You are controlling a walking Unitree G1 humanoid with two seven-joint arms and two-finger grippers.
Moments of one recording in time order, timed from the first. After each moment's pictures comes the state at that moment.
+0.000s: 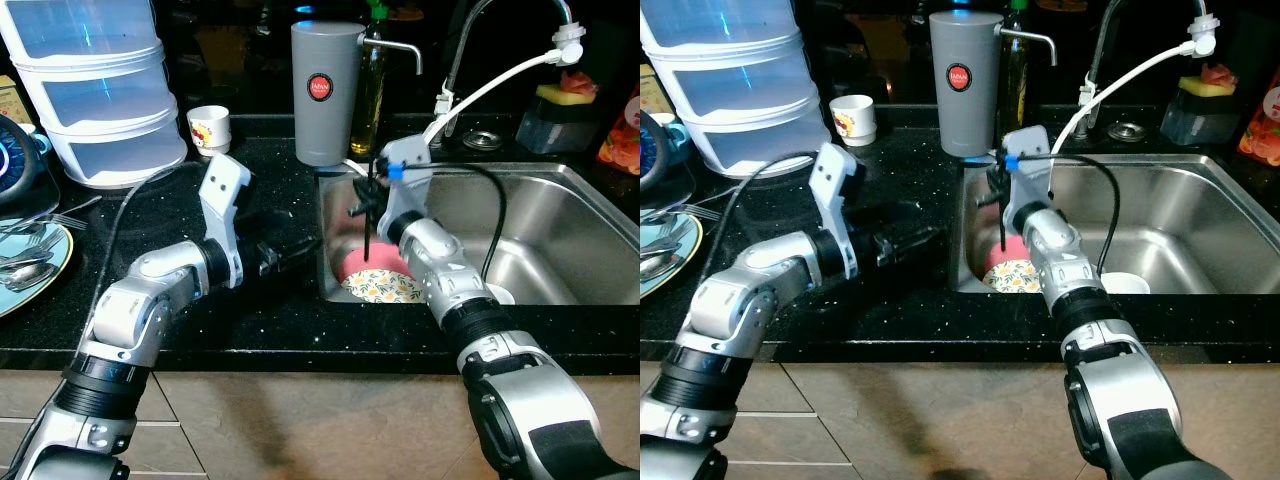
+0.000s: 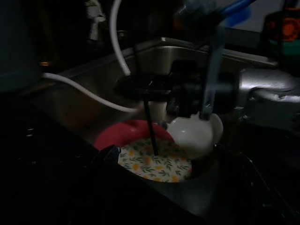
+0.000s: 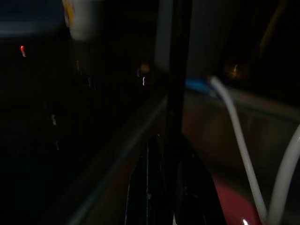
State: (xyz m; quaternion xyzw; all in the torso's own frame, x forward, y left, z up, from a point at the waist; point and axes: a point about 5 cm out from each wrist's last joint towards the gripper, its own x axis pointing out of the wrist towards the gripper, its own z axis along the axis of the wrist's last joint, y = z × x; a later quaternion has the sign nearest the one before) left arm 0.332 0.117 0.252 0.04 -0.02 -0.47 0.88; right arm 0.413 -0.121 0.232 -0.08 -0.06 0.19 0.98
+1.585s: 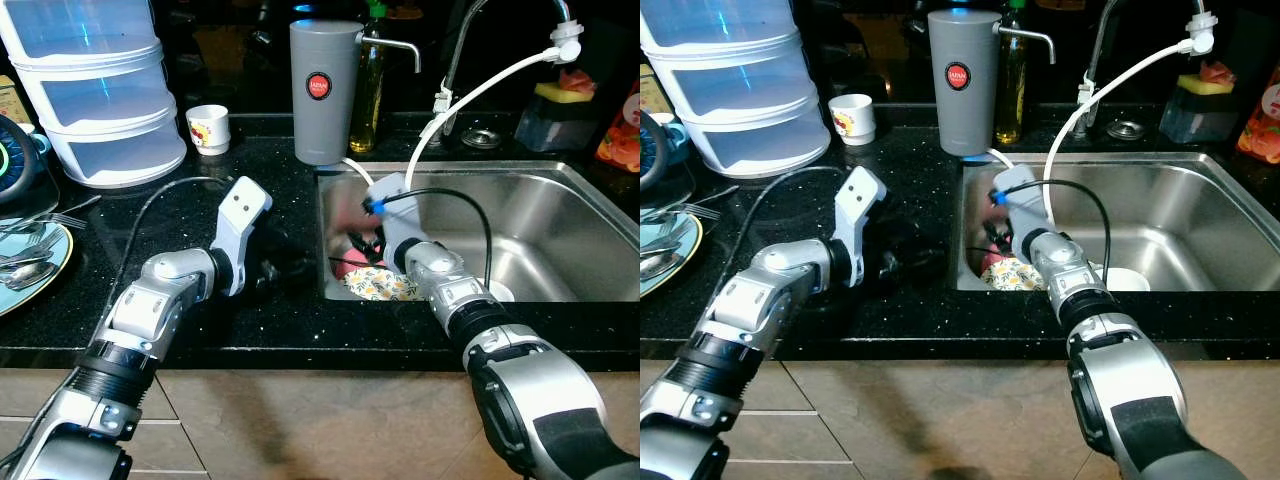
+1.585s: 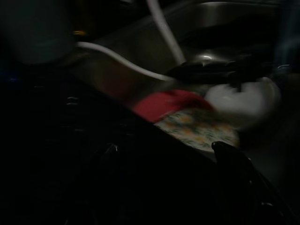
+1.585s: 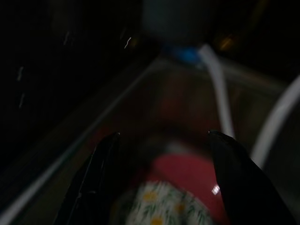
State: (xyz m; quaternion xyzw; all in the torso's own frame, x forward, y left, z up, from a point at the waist) left arm 0.359 0.129 0.239 0.11 0.00 -0.37 0.92; right arm 0.418 -0.138 0.231 -0.12 -0.04 0.16 0.98
